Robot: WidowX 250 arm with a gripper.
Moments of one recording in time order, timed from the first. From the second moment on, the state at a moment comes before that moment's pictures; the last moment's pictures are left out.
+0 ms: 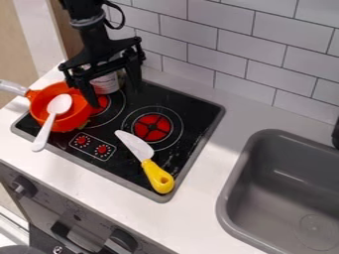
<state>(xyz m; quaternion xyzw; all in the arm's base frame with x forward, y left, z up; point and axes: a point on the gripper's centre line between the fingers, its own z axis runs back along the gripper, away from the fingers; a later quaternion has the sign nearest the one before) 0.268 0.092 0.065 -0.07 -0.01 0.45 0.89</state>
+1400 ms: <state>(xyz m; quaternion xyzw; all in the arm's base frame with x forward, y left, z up) 0.217 0.160 0.075 -0.04 0.00 0.34 0.94</state>
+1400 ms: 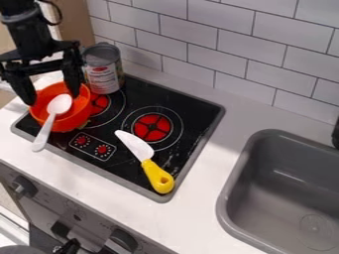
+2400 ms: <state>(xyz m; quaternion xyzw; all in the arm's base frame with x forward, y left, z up) 0.202 0.171 0.044 -0.04 0.00 0.32 0.95</state>
